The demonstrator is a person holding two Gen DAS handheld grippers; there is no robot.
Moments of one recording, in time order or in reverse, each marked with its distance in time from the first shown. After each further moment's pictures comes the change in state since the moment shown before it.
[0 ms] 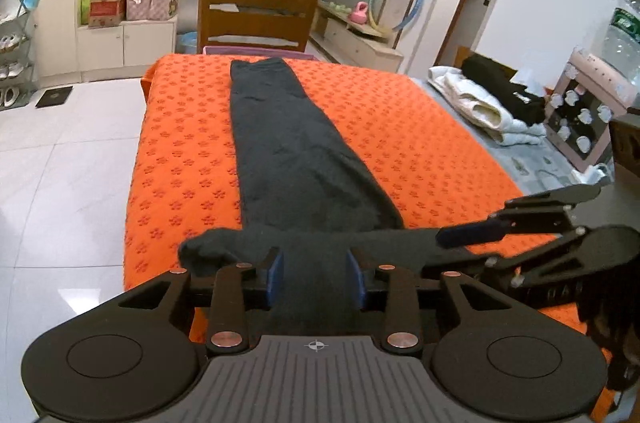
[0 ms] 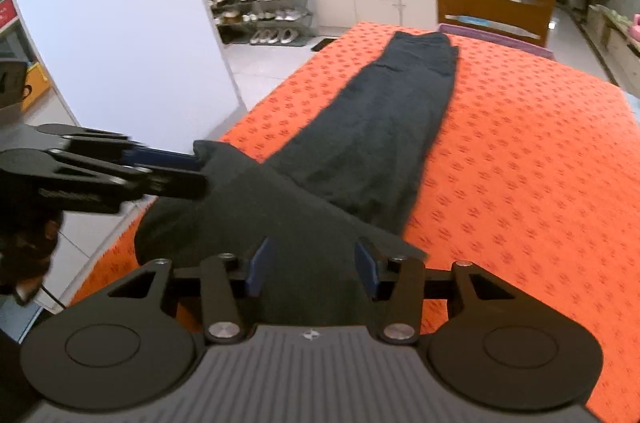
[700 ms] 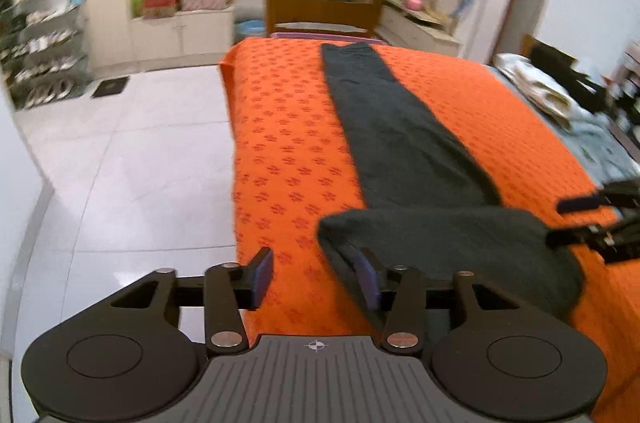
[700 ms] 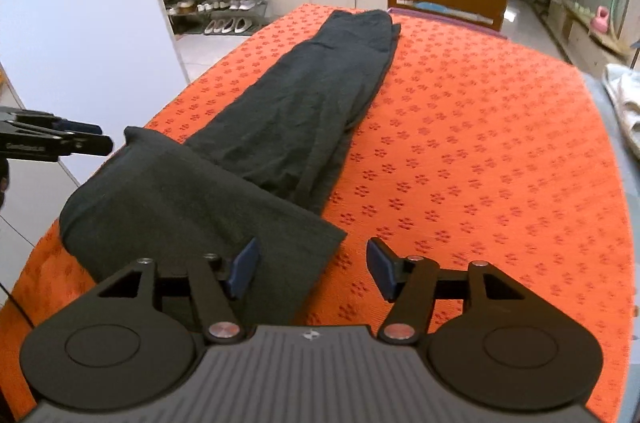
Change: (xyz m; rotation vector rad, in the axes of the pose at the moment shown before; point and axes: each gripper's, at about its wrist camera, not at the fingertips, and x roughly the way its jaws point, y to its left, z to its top) left arm -0.030 0.047 -0.012 0.035 0.031 0.143; right arm -0.005 -0.028 -0.019 0.007 0.014 -0.160
